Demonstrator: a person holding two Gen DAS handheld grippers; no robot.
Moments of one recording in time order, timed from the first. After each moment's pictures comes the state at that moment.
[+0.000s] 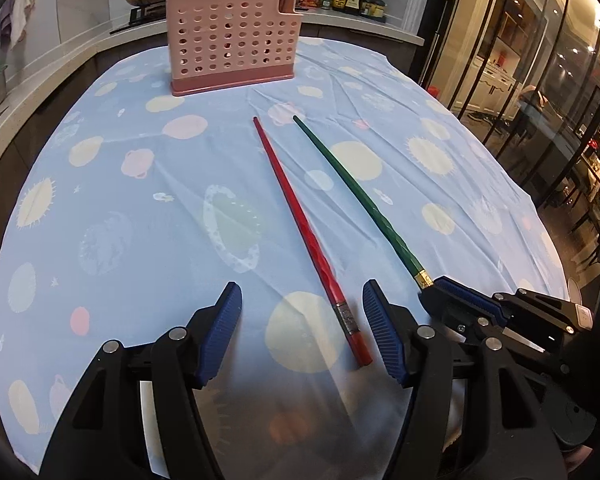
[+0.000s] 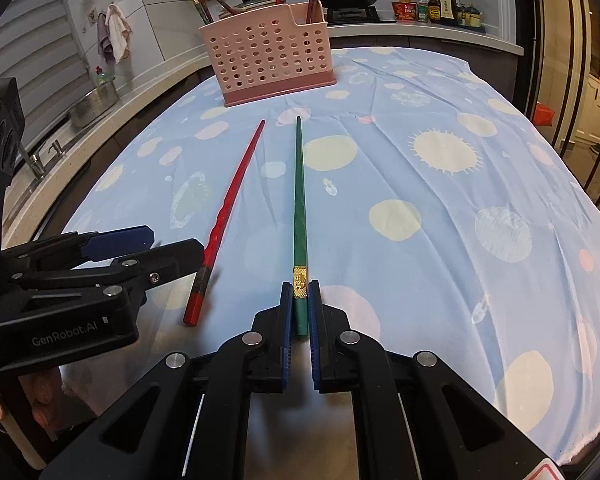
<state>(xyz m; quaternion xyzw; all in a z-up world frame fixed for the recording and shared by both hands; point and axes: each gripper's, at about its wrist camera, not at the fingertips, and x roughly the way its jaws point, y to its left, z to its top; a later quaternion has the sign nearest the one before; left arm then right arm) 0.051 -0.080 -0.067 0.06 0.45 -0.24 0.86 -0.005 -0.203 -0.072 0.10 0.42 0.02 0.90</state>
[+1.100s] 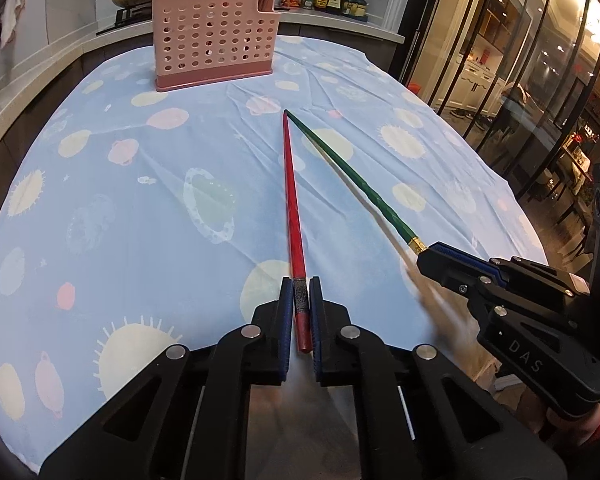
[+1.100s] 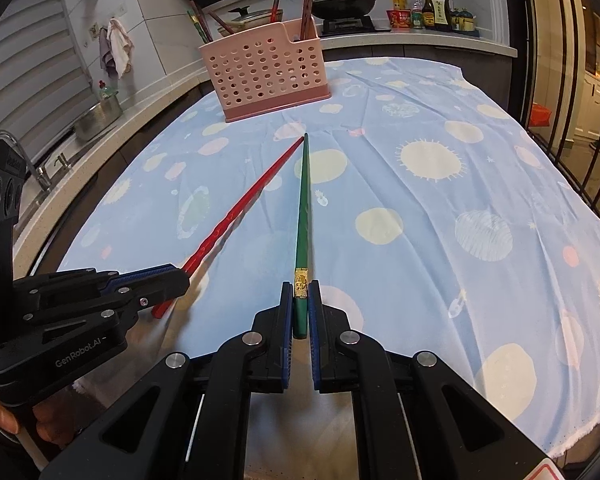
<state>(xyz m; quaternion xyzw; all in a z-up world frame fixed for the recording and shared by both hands) 0.028 -0.074 -0.064 0.05 0.44 -0.27 0.85 -0.018 -0.214 -0.057 0.11 0.40 0.03 0.91</state>
